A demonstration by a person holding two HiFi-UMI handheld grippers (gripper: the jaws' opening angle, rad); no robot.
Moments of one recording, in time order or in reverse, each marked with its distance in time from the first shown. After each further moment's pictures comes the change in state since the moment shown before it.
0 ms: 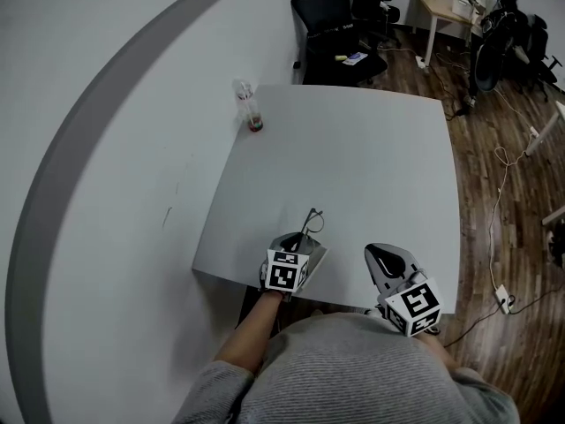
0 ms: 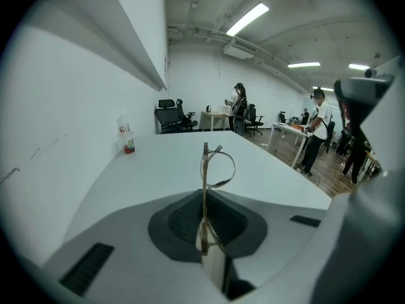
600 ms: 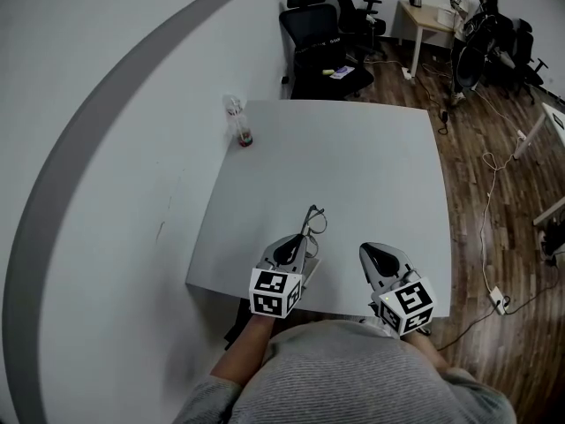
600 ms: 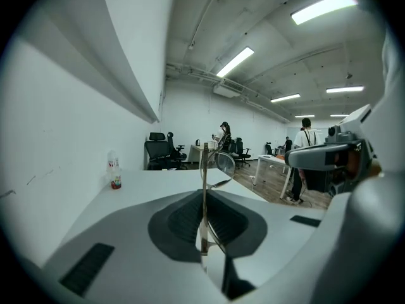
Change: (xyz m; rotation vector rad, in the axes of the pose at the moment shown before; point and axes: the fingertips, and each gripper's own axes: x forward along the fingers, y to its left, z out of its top) left arm -0.073 -0.040 0.095 -0.003 -0.325 -0.111; right arm 0.003 -0.016 0.012 0.020 -0.048 -0.080
